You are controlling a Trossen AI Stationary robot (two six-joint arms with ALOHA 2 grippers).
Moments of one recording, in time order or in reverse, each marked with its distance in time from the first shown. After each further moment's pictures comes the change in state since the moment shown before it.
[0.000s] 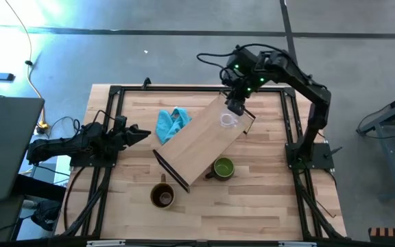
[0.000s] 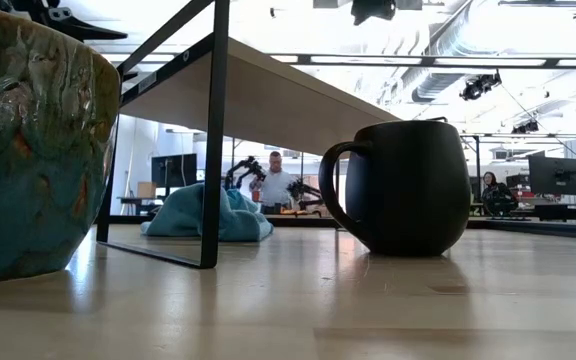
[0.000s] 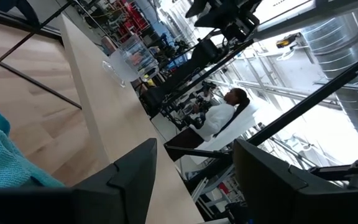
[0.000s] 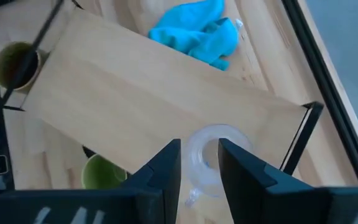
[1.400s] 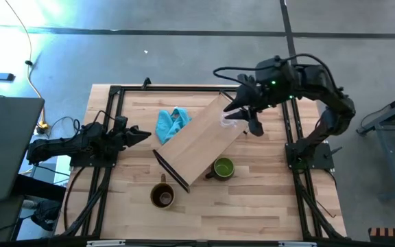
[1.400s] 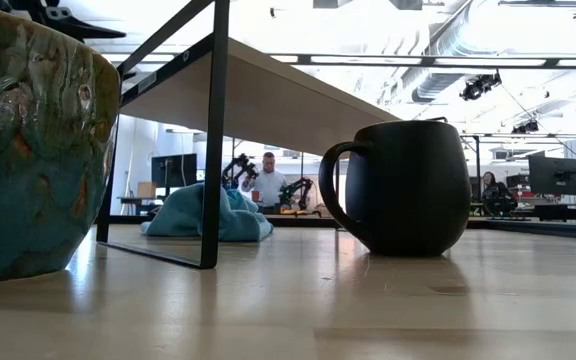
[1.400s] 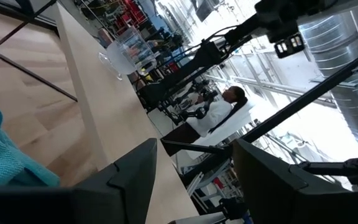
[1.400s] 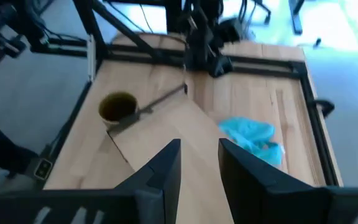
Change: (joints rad) left arm 0.000 0.000 0.000 -0.007 0.025 -0.023; right arm 0.279 -0.176 0.000 0.262 0.010 -0.140
